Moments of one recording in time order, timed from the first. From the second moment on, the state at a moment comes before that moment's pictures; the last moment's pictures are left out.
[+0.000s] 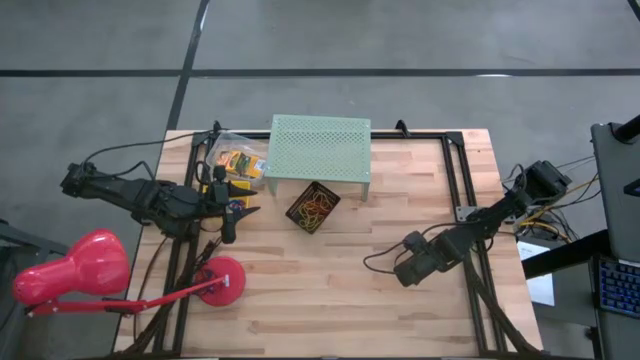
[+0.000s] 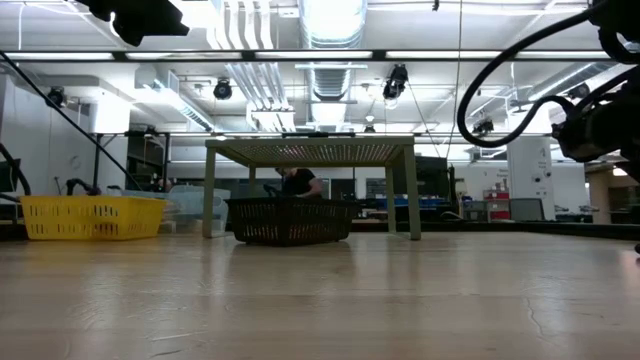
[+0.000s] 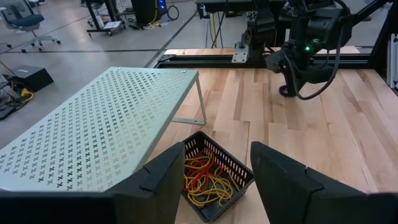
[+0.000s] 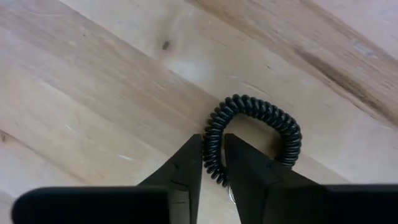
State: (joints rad) left arm -0.30 0.68 0.70 -0.40 -0.53 -0.08; right arm 0.56 1.41 0.62 -0.64 0.06 1.62
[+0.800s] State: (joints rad) left arm -0.29 0.68 0.70 -0.40 -0.53 -0.08; right arm 0.56 1.41 0.68 -0.63 0.10 1.51
